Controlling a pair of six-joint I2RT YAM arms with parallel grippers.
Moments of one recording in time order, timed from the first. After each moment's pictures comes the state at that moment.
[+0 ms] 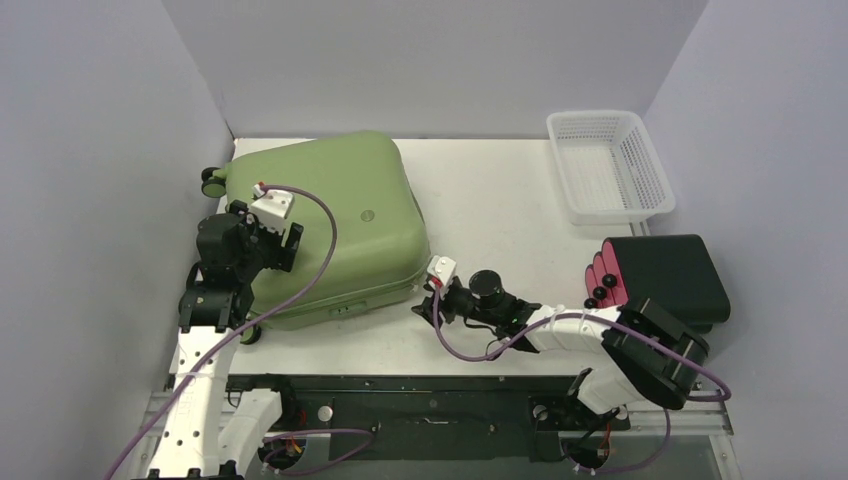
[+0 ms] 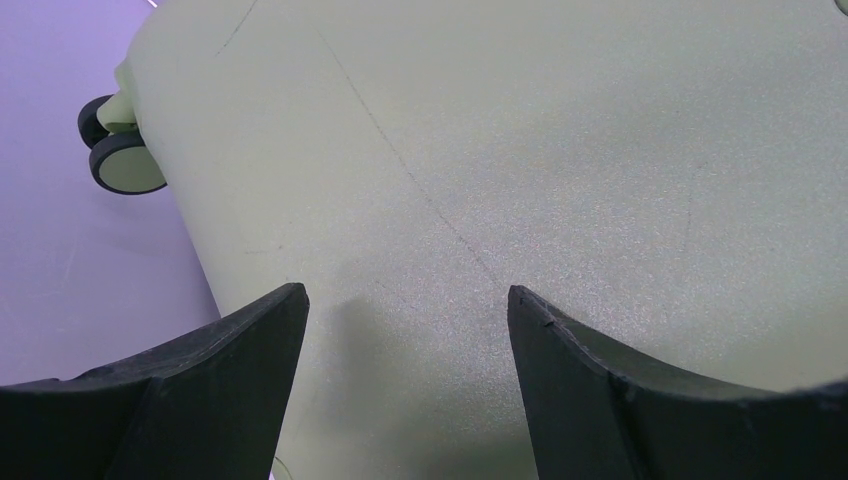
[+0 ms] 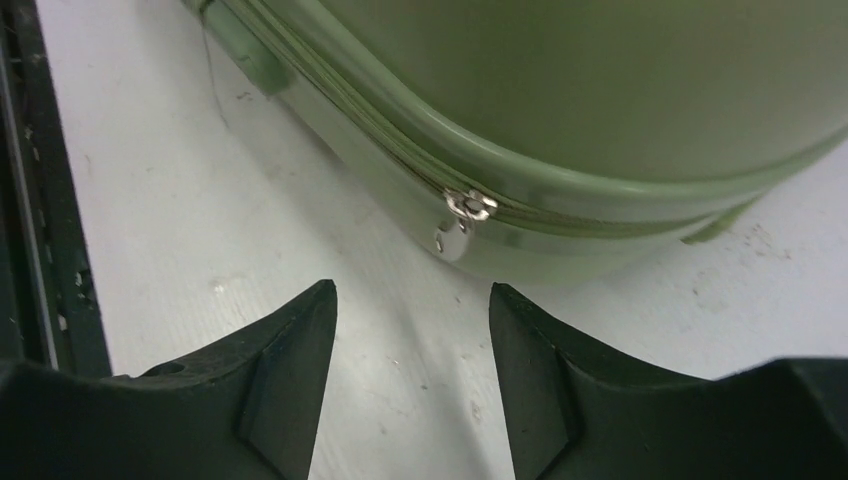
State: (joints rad) left arm -0.02 0.82 0.90 -0.54 0.10 0.36; right arm 0.88 1.41 0.47 0.61 -0.23 -0.12
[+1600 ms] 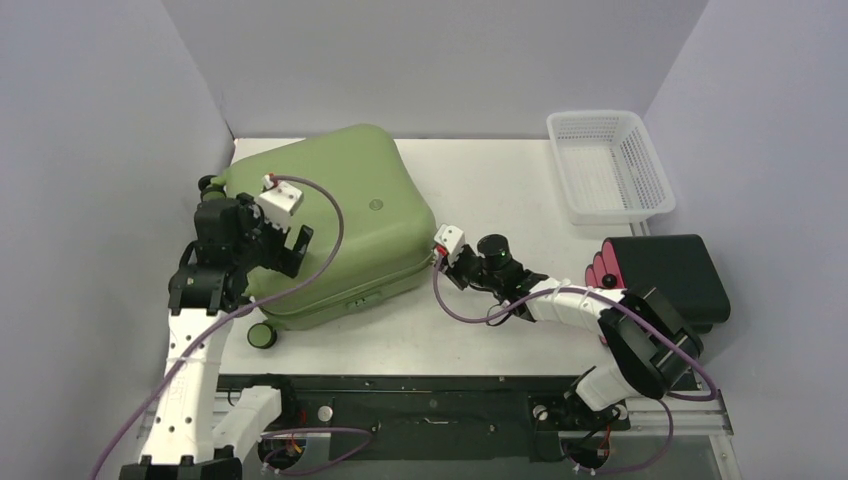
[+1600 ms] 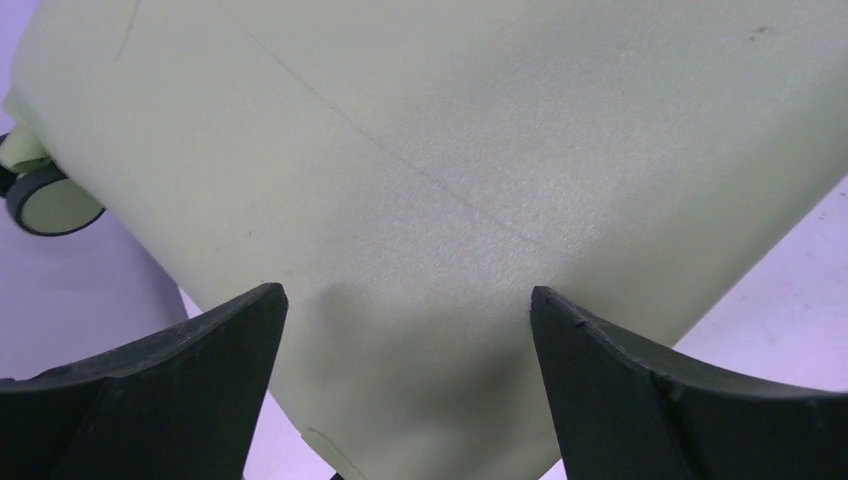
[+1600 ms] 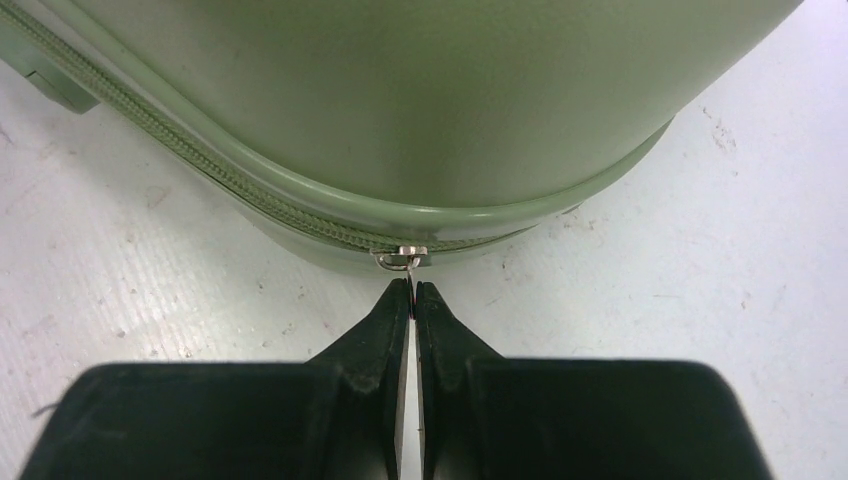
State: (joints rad) left arm -0.02 0.88 1.05 -0.75 0.20 0.42; right arm 0.68 1.49 0.64 0.42 -0.26 -0.29
